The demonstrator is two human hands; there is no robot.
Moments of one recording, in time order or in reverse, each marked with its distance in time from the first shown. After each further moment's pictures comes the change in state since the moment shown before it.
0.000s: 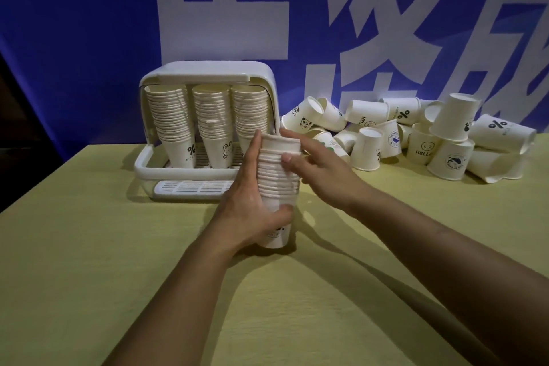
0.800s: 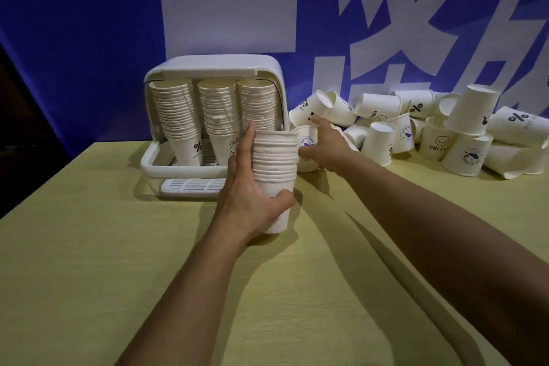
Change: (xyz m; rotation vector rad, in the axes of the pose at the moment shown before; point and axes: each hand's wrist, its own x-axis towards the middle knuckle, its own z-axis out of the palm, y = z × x) left_hand 0.006 -0.010 -0.003 0.007 0.165 -0.055; right_hand 0.101 0.071 -0.006 -0.255 0.194 0.319
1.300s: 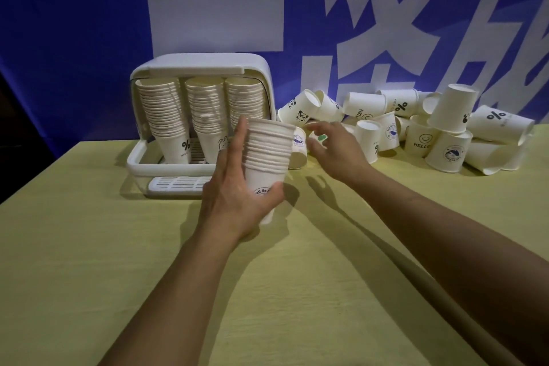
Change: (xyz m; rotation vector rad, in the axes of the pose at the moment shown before) left_hand -0.003 -0.001 0.004 0.151 0.078 0.083; right_hand -0.049 0.013 -0.032 -0.147 0.166 -0.274
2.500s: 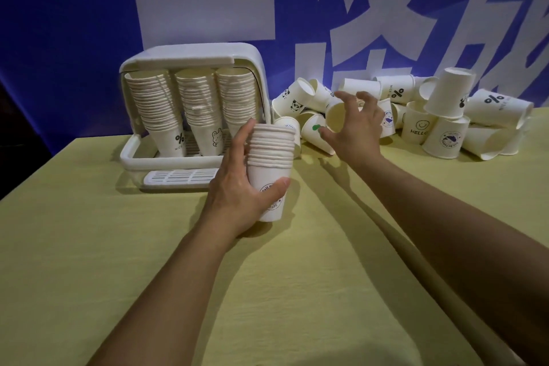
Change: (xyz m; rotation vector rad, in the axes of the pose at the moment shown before) left_hand -0.005 0.007 0.008 -0.112 -0.084 -0.013; right_hand 0.010 0.027 -0.012 -0.153 0.254 0.160
